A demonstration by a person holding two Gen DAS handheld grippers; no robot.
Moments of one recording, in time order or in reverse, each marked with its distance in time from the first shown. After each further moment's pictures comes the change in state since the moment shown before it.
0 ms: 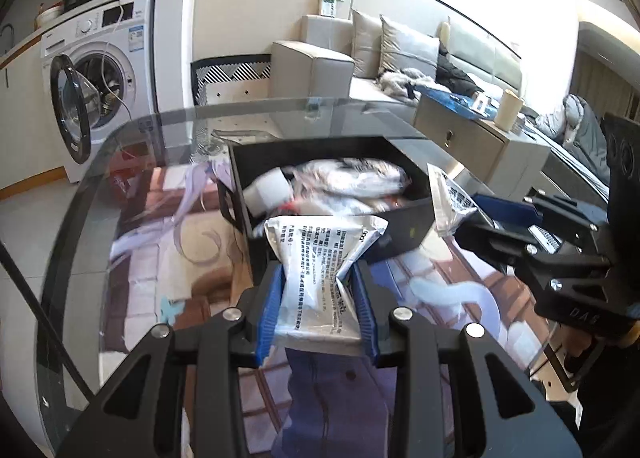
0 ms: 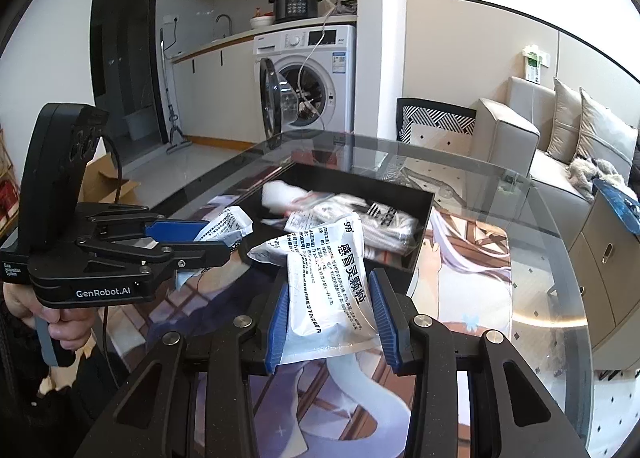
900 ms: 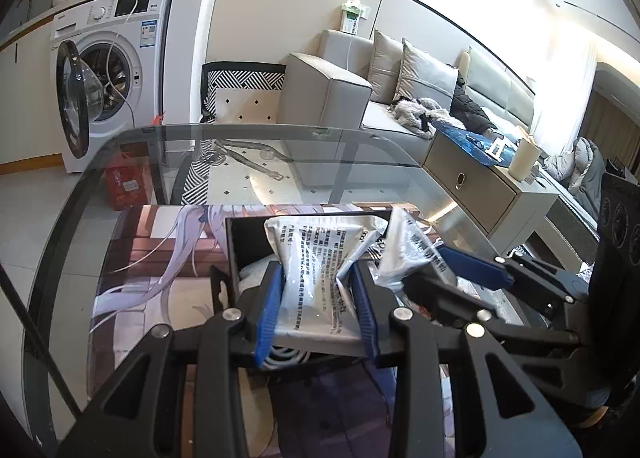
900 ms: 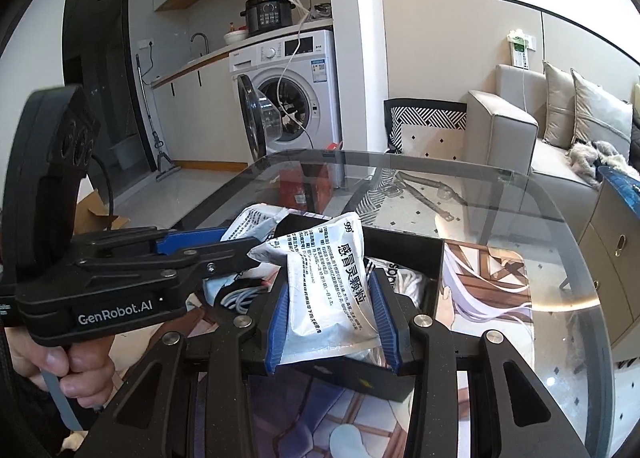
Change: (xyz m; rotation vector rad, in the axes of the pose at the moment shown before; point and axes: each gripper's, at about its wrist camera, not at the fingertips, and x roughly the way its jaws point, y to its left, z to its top) left arm 0.040 0.016 0.063 -0.108 -0.044 -0.017; right arm 0.054 -0.012 0.051 0.087 -0.004 0.000
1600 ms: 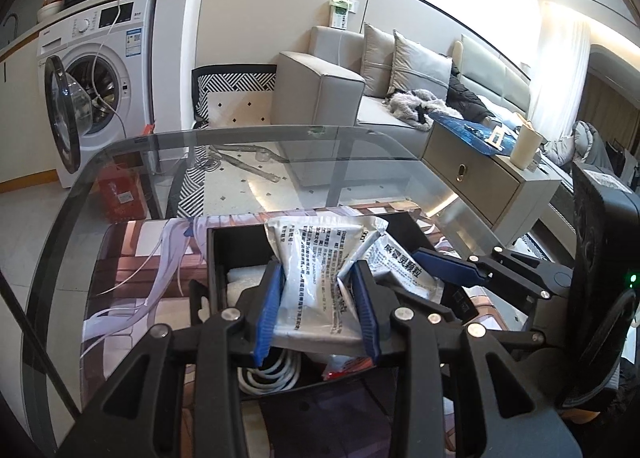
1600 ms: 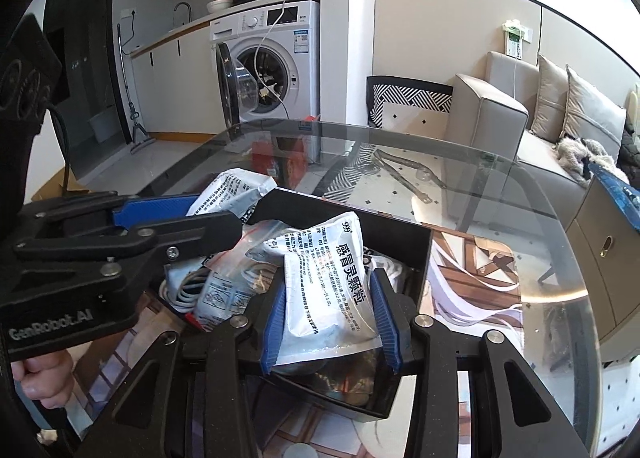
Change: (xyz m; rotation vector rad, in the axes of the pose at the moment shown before) left arm 0.022 -0.012 0.007 0.058 0.009 0.003; right arm 0.039 -0.020 0.000 -0.040 0.084 -0.097
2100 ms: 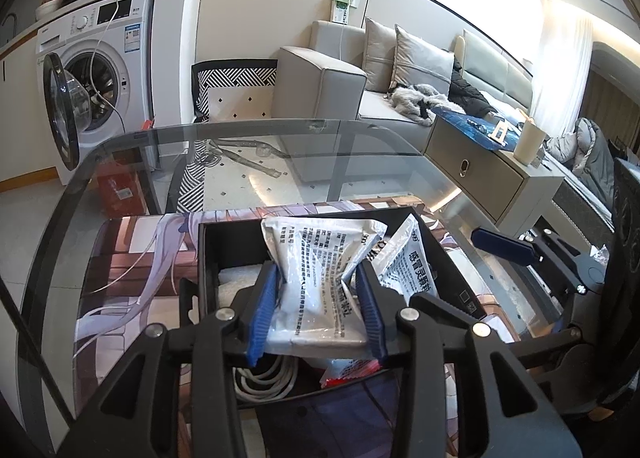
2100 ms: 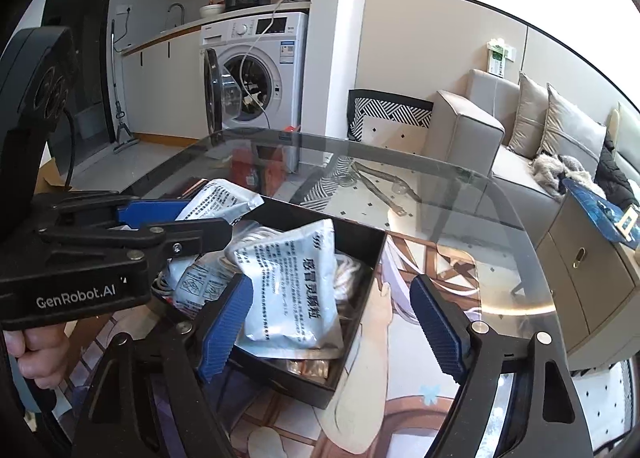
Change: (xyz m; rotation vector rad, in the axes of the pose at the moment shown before) left arm 0.014 -0.003 -0.001 0.003 0.022 0.012; right arm -0.021 -0.011 -0.008 -0.024 -0.043 -0.085
